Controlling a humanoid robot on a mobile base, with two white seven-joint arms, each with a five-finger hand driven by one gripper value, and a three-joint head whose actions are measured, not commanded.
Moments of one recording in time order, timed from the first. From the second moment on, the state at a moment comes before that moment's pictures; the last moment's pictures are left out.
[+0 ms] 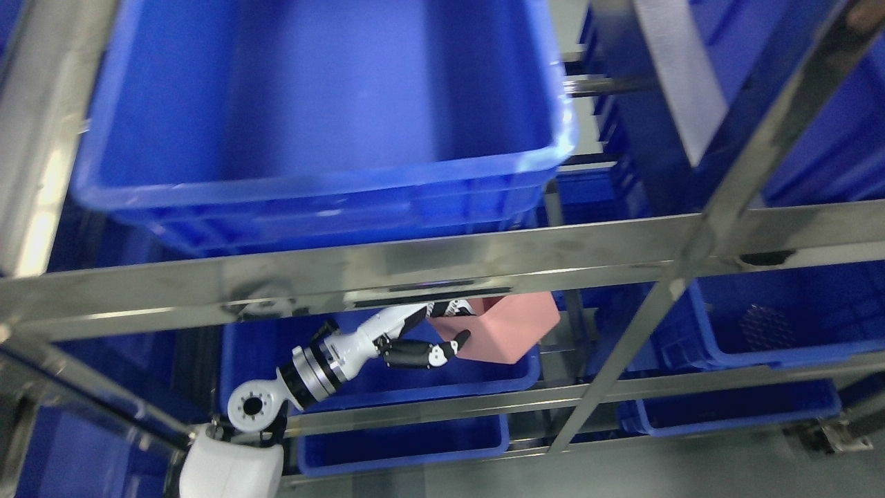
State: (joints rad) left arm -0.46 0.07 -0.19 -1.32 -0.05 -0.30 -0.87; right arm 0.00 0.00 0.00 0.00 0.00 0.02 -0.04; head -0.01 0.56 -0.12
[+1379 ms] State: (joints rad) left arm -0.60 0.08 -0.01 -1.12 -0.39 -0.36 -1.10; right arm 0.00 0.00 0.00 0.00 0.00 0.02 -0.04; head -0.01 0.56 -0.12
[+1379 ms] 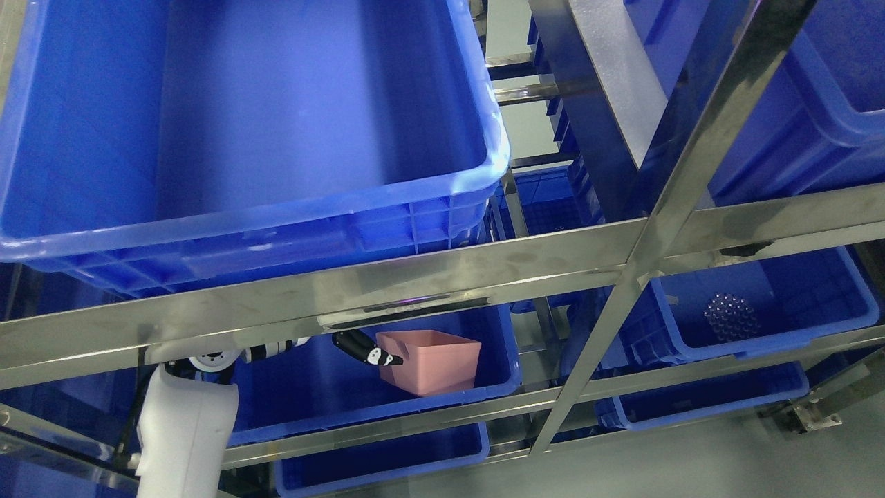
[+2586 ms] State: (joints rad) left arm -0.19 0.01 -0.06 -1.52 -0.01 -0.19 -0.16; right arm 0.00 0.00 0.00 0.00 0.00 0.02 -0.04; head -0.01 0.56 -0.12
